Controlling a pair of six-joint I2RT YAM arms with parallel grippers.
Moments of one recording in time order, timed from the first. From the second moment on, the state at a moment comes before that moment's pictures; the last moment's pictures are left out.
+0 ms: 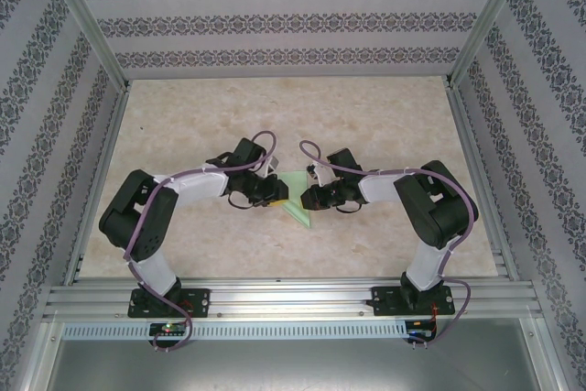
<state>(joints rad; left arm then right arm) -0.57 1.73 0.94 -0.25 0.63 -0.78 0.51 1.80 0.78 0.00 -0.67 0.29</state>
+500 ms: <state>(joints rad) -0.63 1.78 0.94 -0.16 0.59 -0.84 0.51 1.80 0.79 -0.02 -0.67 0.29</state>
